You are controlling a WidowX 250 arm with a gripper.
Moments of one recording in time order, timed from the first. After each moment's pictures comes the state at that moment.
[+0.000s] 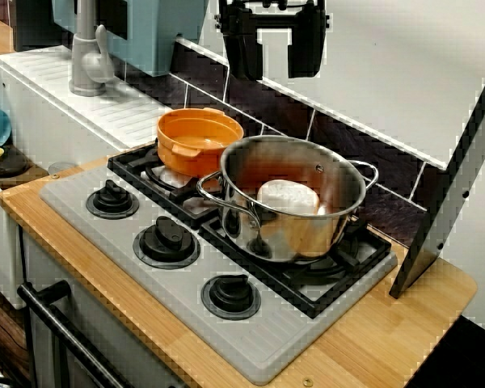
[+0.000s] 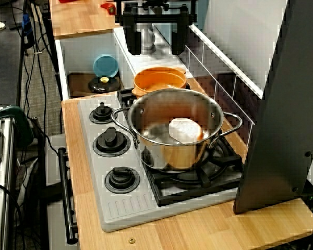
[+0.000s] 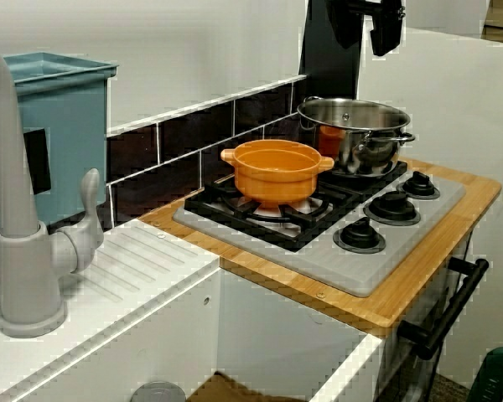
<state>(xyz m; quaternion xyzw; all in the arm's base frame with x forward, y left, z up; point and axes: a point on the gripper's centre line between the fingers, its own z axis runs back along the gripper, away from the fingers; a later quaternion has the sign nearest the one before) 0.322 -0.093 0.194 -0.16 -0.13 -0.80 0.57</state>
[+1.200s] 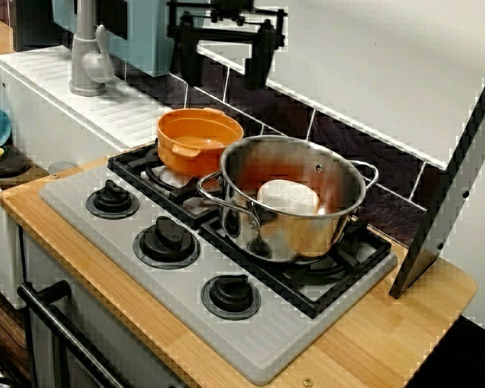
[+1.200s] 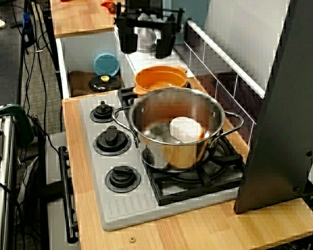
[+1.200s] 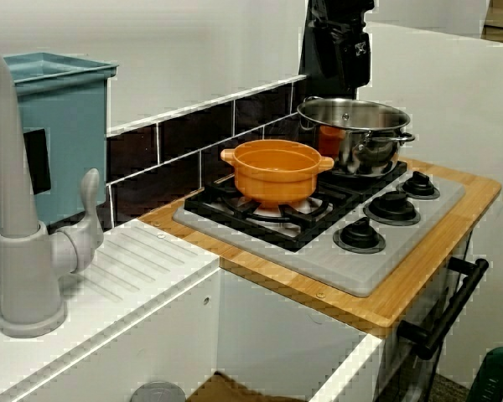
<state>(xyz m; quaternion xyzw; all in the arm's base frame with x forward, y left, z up) 0.318 -0.039 0.169 -0.14 -0.09 -0.90 0.41</state>
